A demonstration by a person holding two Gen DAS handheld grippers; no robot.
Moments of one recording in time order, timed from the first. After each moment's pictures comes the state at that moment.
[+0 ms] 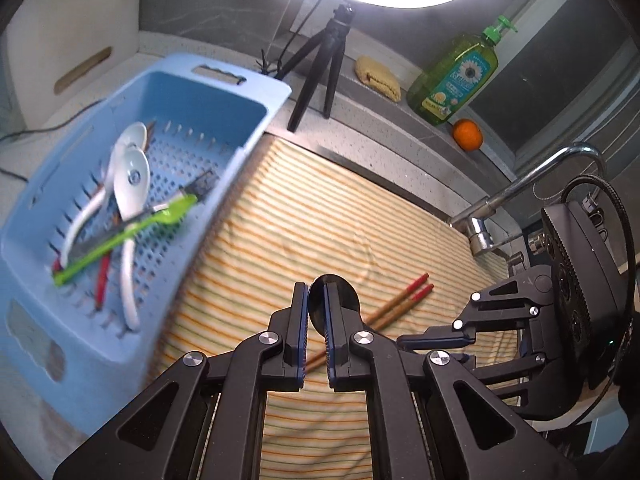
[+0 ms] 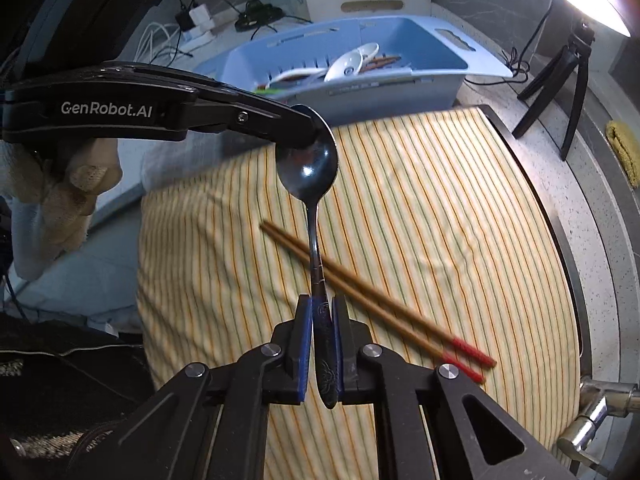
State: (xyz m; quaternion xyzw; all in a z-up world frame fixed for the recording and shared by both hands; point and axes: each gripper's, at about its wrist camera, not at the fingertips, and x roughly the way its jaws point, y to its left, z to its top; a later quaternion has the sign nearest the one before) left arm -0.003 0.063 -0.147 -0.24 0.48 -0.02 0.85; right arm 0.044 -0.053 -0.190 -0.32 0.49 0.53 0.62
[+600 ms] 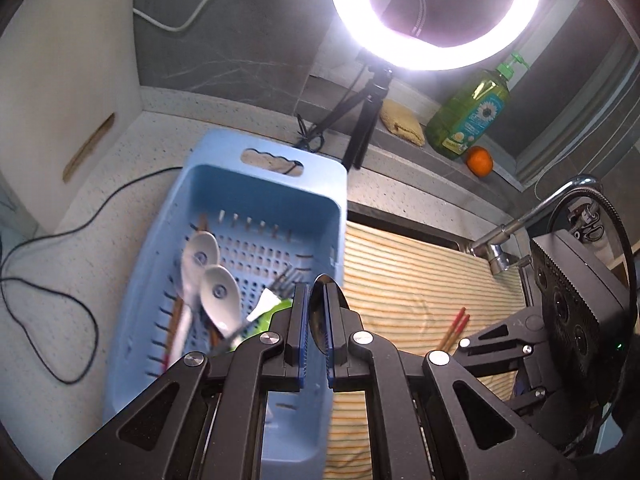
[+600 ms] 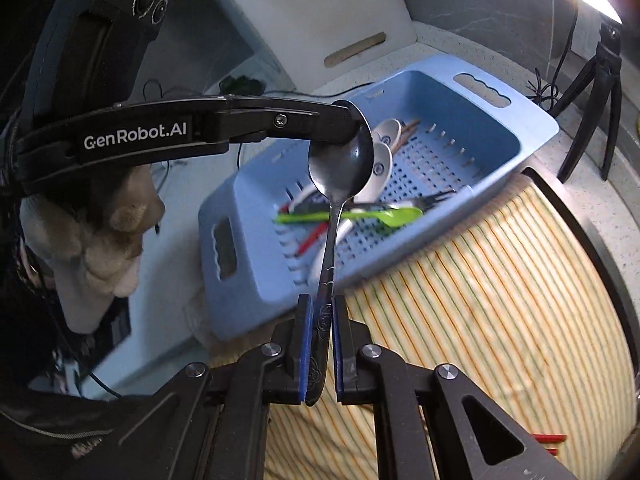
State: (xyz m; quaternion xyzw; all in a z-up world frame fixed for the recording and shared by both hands) left arm 0.049 0.180 -0.116 -0.19 0.48 -0.06 0.86; right arm 0.074 0.061 -0.169 -0.14 0.55 0.51 0.64
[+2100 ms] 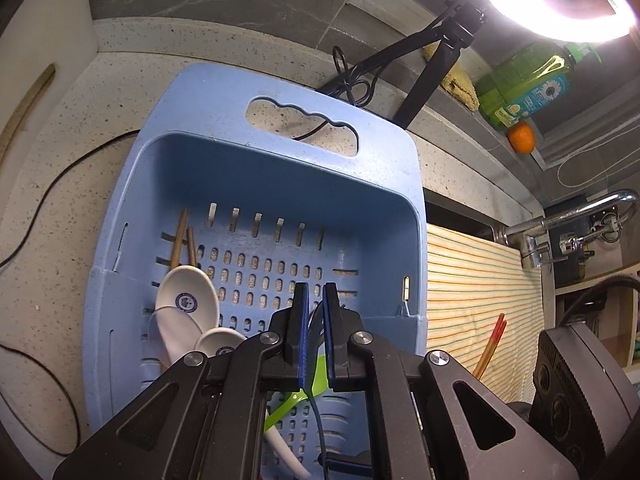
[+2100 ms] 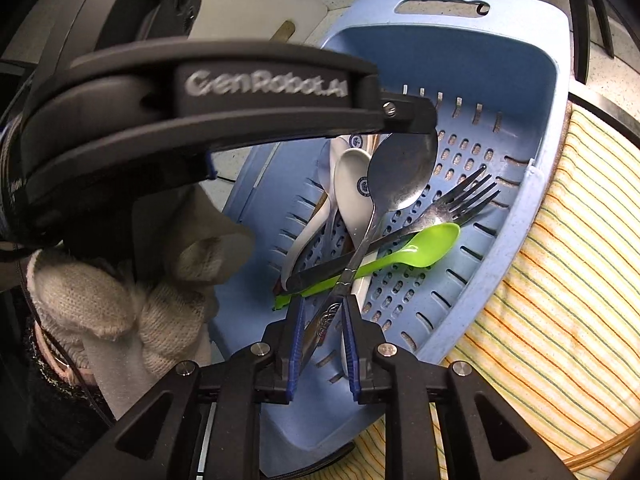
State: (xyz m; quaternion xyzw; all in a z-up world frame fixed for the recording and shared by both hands) left arm 0.137 0.203 -0.195 -0.20 0.58 -0.09 0.78; right arm 0.099 0.131 -0.232 0.02 0.64 0.42 0.64
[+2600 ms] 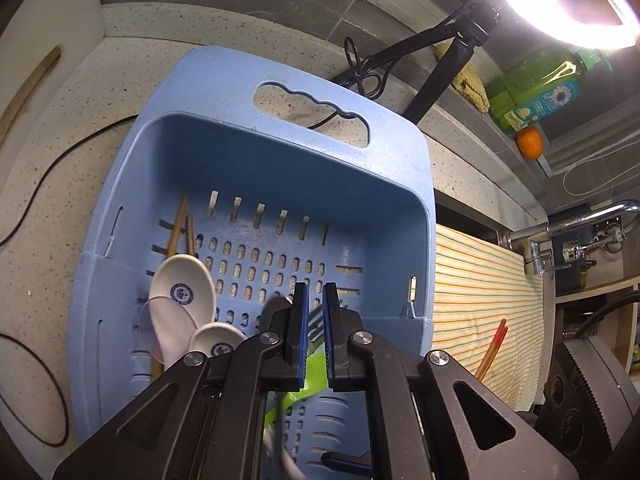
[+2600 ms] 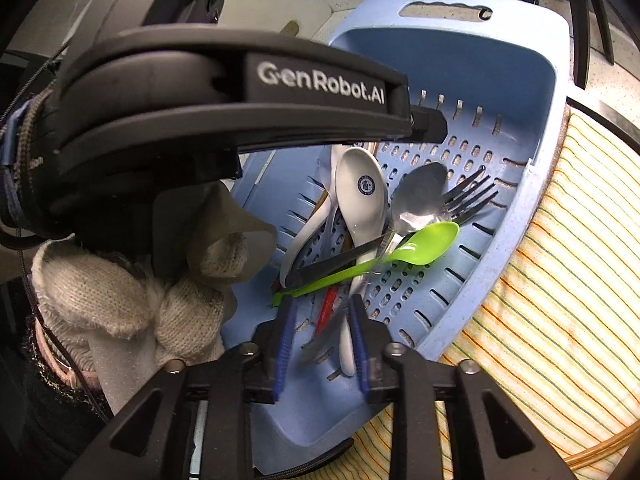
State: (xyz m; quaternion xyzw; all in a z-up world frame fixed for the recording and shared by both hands) left arm 0.136 0.201 -0.204 -0.22 0.58 -0.08 0.78; right arm 0.096 0.131 -0.235 0.02 0.63 0.42 0.65
